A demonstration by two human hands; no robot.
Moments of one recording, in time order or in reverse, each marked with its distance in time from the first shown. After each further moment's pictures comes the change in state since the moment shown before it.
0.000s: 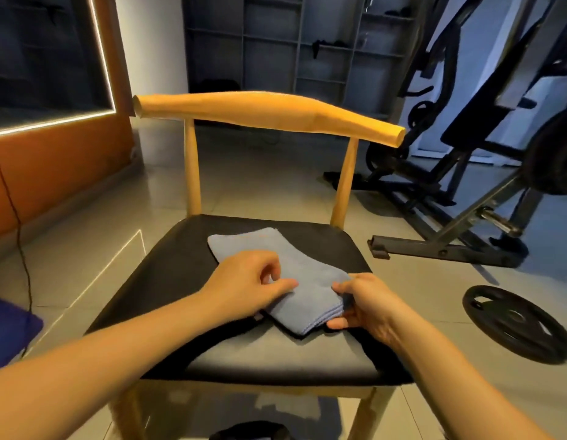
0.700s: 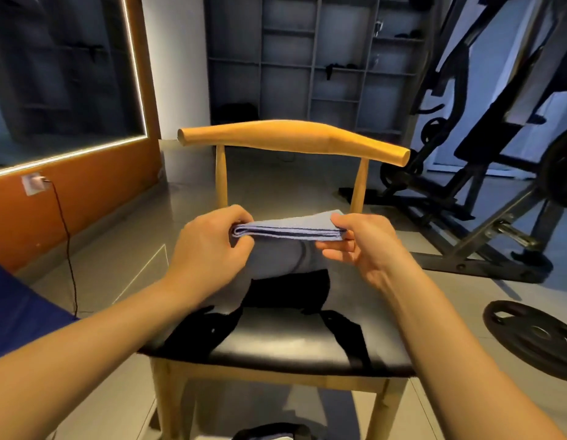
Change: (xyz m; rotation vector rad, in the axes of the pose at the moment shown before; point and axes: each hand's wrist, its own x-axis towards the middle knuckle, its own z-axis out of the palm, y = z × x) left_hand -0.049 0.023 -0.108 0.131 0.499 0.028; right_hand -0.069 -0.090 0.043 0.216 0.021 -0.397
